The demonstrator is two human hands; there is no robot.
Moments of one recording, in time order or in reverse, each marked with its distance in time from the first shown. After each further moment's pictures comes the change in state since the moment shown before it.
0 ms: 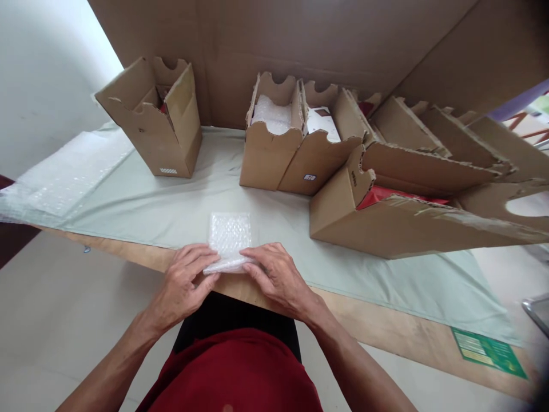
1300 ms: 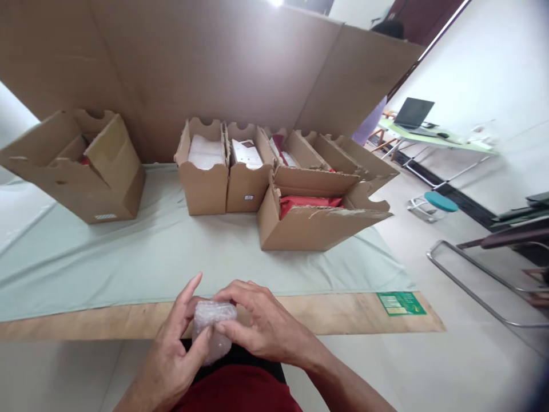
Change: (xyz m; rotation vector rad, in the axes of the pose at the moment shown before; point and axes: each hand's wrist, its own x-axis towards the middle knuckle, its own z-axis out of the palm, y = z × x) left_hand -0.009 0.063 0.043 -0.605 -0.143 -0.395; right_hand -0.047 -0.044 -0.054 0.221 -0.051 0.250
